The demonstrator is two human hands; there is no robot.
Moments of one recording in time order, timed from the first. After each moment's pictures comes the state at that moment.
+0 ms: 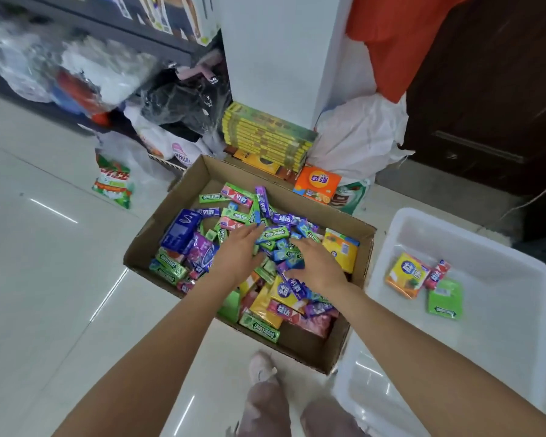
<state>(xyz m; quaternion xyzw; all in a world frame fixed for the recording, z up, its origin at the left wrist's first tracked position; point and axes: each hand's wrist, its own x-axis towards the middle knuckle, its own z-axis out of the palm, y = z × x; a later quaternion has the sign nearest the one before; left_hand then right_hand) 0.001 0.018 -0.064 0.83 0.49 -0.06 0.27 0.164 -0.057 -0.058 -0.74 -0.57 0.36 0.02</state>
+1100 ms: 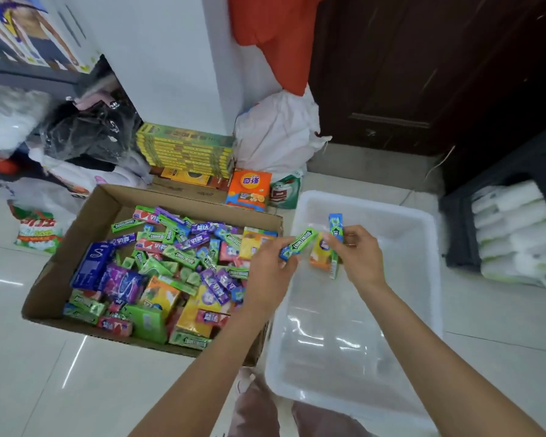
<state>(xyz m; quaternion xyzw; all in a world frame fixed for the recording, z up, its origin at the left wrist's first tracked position) 0.162 -0.105 -0.019 0.74 0.43 0.18 0.48 0.302 -0.176 -0.016 -0.84 -0.17 0.27 0.44</state>
